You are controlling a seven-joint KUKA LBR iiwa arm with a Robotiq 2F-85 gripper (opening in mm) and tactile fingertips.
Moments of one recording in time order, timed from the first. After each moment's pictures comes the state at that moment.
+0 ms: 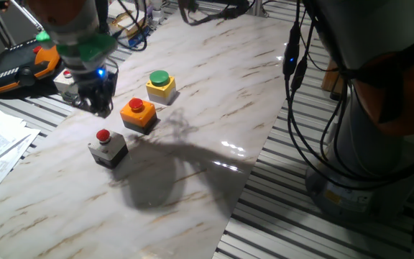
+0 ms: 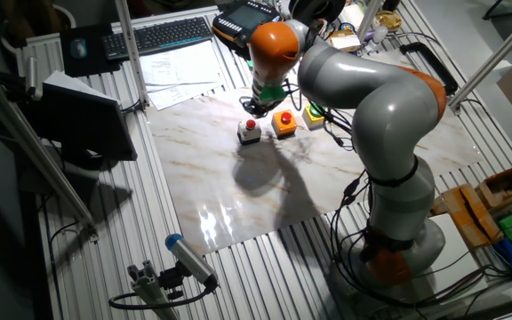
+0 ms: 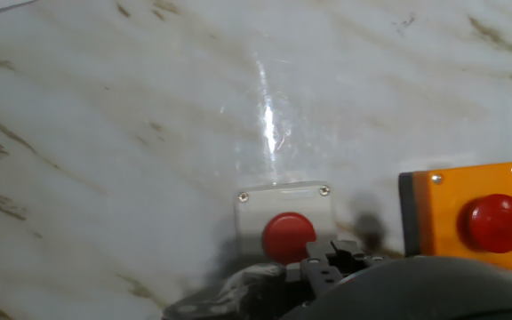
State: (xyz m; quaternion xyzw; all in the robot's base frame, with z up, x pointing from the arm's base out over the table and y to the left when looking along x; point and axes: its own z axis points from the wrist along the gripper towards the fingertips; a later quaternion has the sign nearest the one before) arm 0.602 0.158 0.172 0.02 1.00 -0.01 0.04
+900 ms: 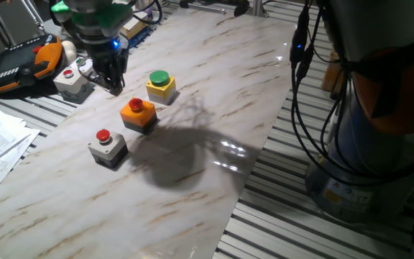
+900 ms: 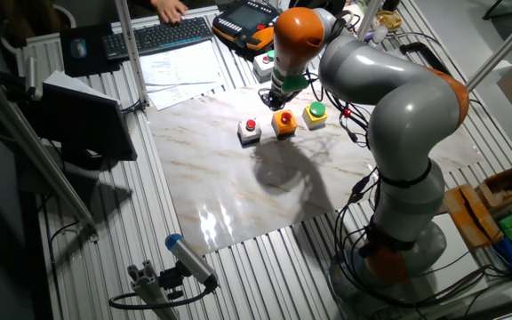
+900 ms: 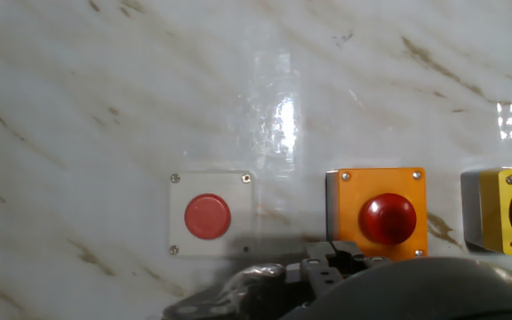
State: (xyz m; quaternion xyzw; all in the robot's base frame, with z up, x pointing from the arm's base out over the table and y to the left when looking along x) arm 0.594 0.110 0.203 -0.01 1.00 -0.01 0.03
